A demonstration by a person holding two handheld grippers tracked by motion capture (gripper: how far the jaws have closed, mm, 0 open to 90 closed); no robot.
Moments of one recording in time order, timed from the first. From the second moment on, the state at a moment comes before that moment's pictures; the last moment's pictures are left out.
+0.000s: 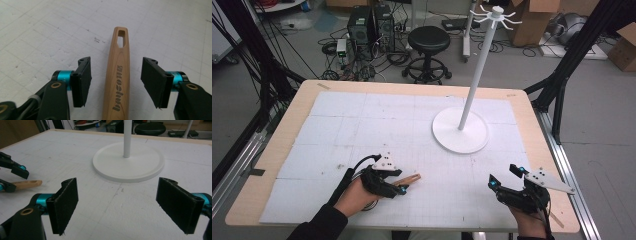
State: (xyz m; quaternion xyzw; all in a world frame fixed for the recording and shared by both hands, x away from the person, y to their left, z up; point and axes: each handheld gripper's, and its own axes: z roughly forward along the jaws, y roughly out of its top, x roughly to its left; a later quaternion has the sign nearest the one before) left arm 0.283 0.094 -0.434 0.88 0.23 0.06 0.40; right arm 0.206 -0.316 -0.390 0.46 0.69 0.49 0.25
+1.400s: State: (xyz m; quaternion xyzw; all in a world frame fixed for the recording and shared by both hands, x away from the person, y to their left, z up) left arm 0.267 0.108 -0.408 0.87 0.22 0.11 0.44; right arm 0.207 -0.313 -0.391 0.46 0.69 0.51 0.23
